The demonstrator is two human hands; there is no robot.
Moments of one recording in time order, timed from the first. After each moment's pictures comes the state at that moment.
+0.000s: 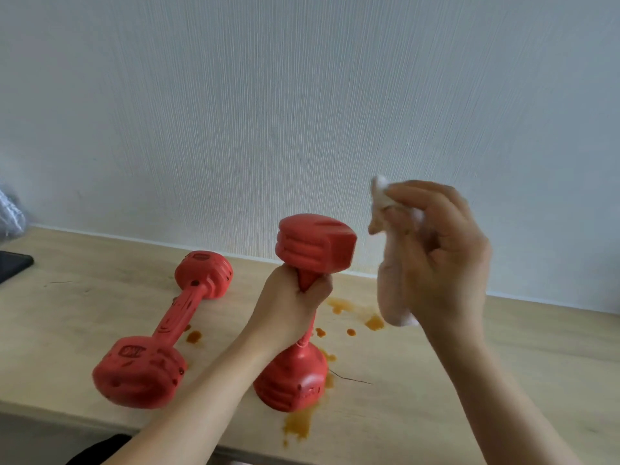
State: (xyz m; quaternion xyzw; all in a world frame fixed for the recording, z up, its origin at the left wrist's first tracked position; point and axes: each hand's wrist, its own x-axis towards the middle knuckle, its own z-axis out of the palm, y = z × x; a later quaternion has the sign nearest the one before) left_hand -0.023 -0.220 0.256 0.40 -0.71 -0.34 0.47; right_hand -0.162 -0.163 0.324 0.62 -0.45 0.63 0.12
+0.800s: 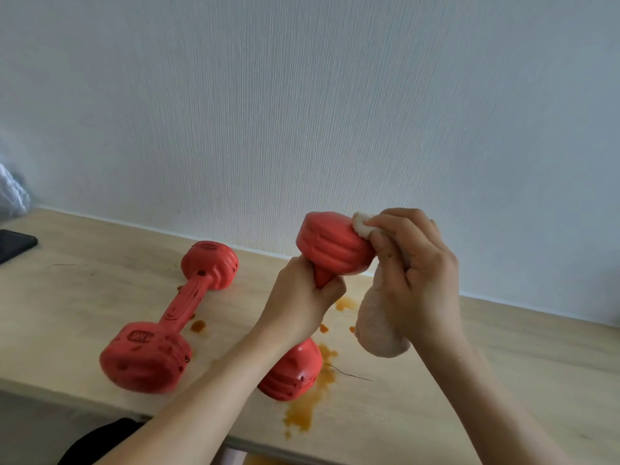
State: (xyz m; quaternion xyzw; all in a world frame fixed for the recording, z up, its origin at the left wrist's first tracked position) left_hand -0.025 -0.219 0.257 0.36 -0.74 -0.30 0.48; right_hand -0.156 -0.173 0.301 0.69 -0.46 0.56 0.11
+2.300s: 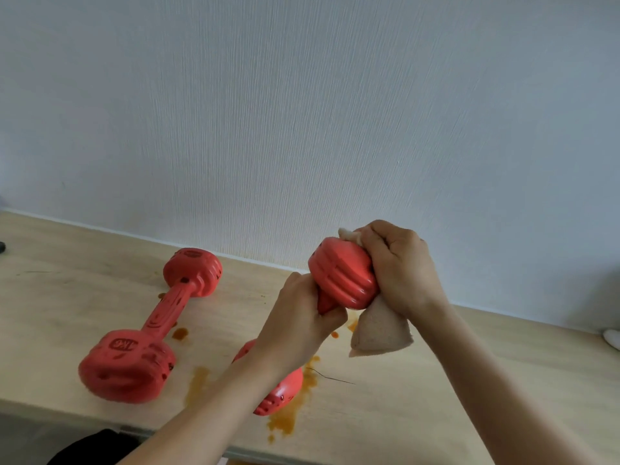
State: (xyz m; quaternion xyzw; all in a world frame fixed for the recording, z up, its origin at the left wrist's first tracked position) left_hand -0.035 -0.203 0.252 0.34 -0.77 -0.28 0.46; right_hand -0.162 -0.172 0.336 0.65 -0.61 0.45 -0.09
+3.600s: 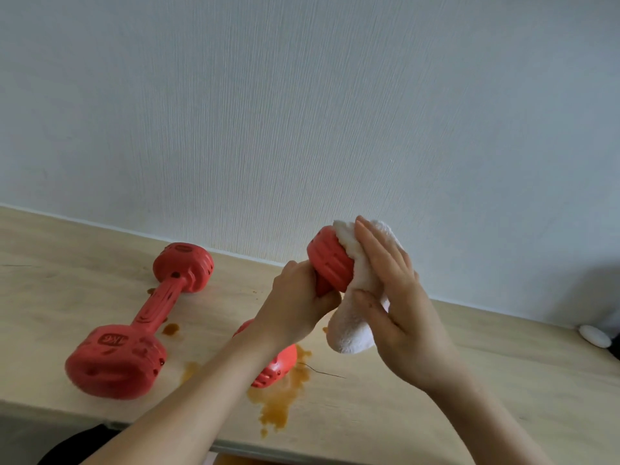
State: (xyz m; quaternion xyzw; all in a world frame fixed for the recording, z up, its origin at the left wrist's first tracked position) left_hand -0.041 -0.225 0.252 0.34 -0.79 -0.29 0.41; right_hand -0.162 -0.128 0.304 0.76 -0.51 0.41 -0.04
